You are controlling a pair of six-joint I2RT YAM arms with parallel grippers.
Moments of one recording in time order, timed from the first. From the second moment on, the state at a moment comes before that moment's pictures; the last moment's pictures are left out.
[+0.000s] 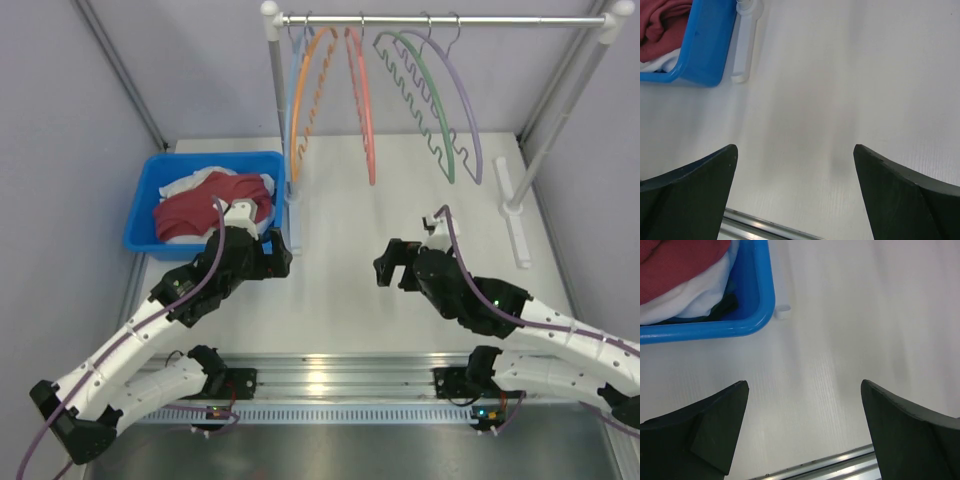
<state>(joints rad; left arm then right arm) -0.71 0.85 0.91 -0.65 -0.30 -0.55 1.06 0.83 0.82 -0.54 0.63 0.74</state>
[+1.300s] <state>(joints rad) -0.15 1.62 1.33 -0.56 -0.43 -0.56 1.06 0.86 0.82 -0.55 0.46 0.66</state>
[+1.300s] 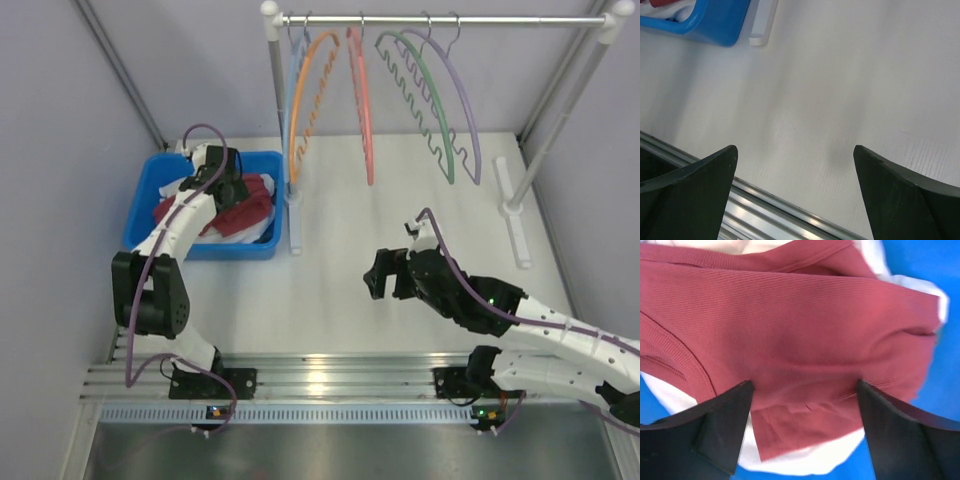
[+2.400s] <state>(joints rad) -0.30 1.15 1.66 -0.84 -0.21 -0.43 1.06 0.97 0.98 -0.49 0.41 0.54</state>
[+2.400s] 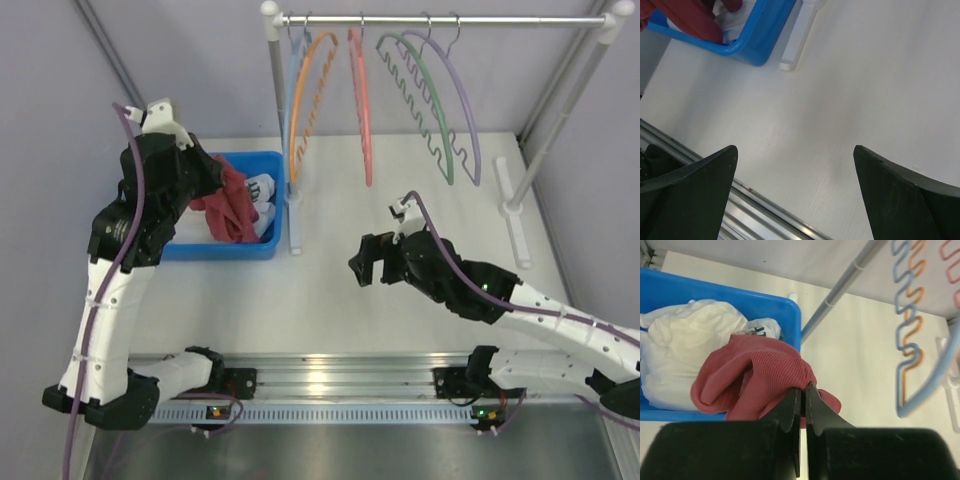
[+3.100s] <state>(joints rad) -0.51 0.93 1.19 -0.80 0.13 -0.57 1.06 0.92 0.96 -0.44 0.37 0.51</state>
